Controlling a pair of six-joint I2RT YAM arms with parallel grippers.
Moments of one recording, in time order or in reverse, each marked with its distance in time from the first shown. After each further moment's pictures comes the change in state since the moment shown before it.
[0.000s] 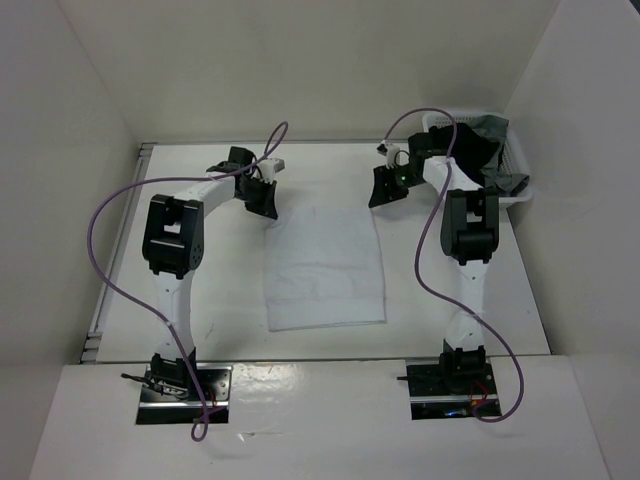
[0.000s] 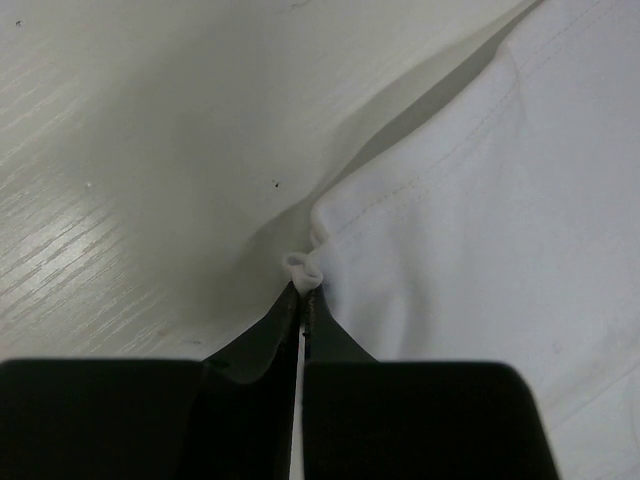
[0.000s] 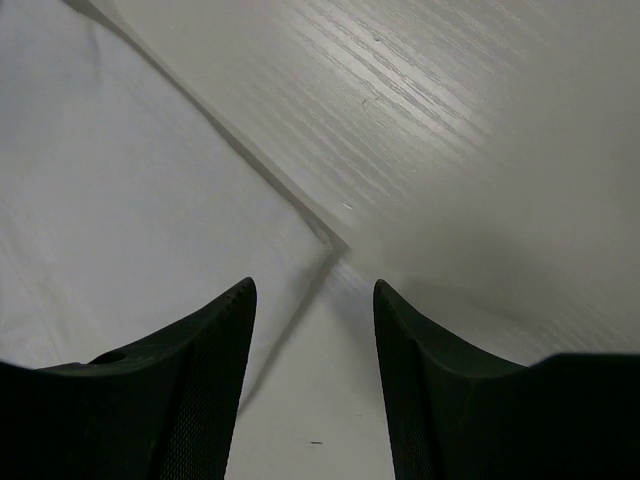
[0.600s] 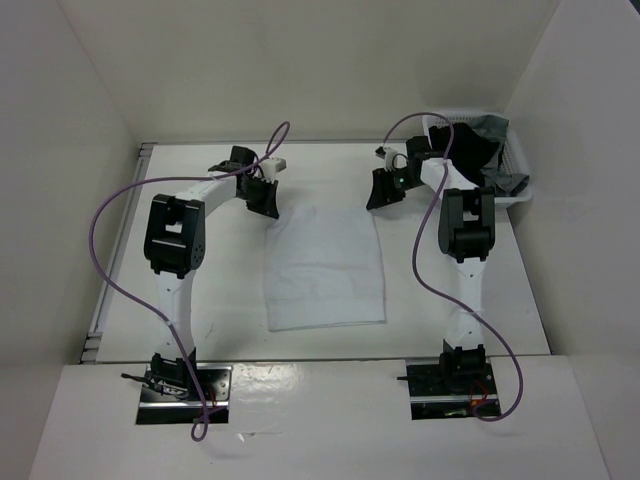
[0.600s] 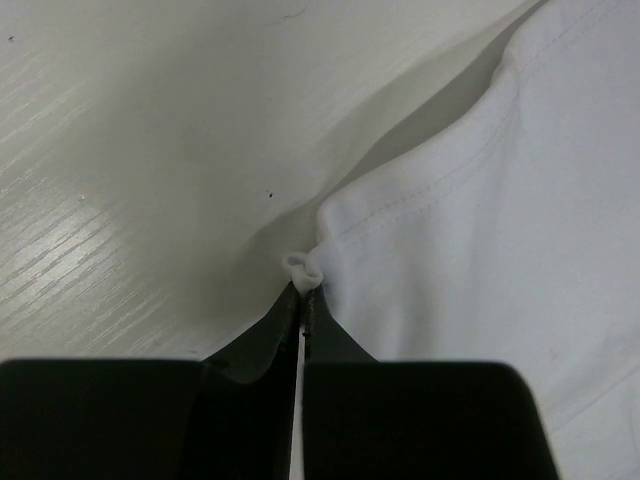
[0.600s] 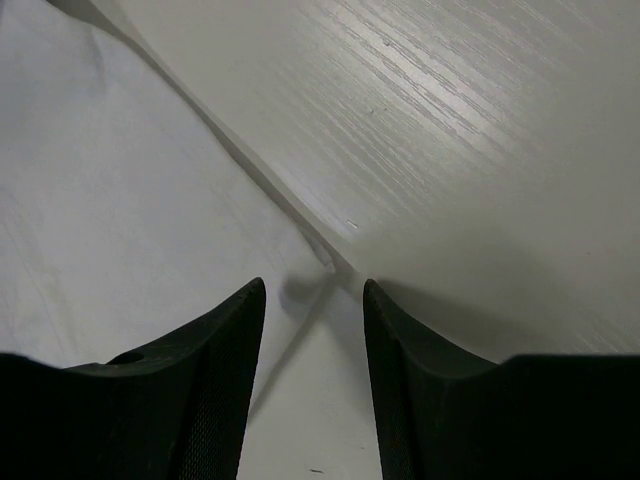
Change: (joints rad) left arm -0.009 0.011 0.018 -0.007 -0.002 -0.001; right arm 0.000 0.055 0.024 -0.001 -0.051 0.010
